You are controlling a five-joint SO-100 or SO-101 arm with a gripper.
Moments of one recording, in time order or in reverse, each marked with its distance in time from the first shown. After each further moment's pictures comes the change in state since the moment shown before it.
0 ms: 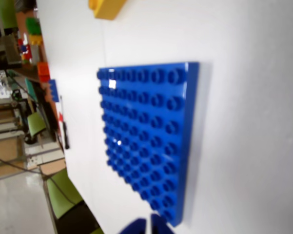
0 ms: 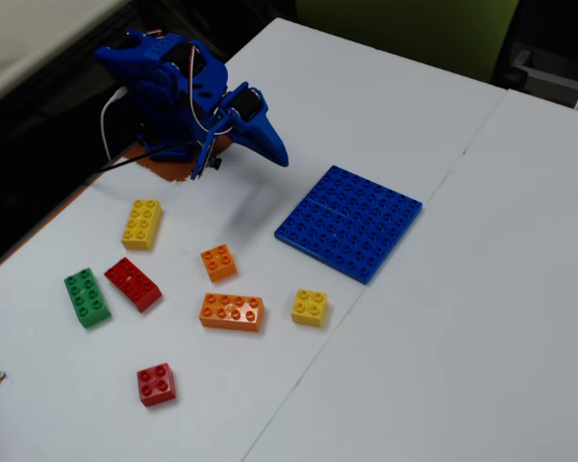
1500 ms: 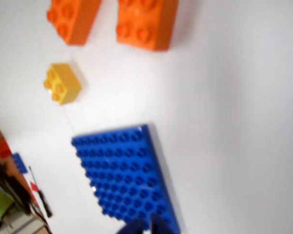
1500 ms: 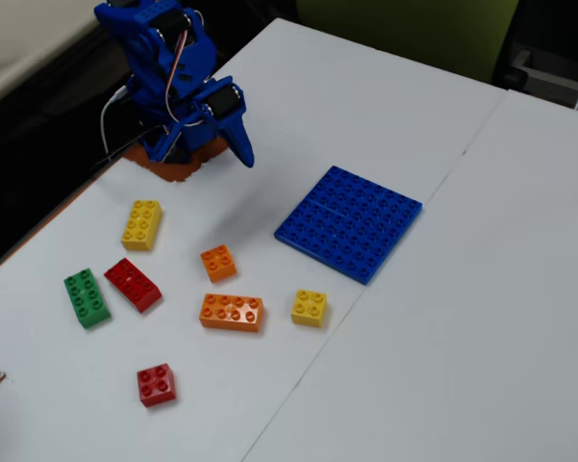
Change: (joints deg) arm 15.8 -35.6 -38.8 18.7 5.1
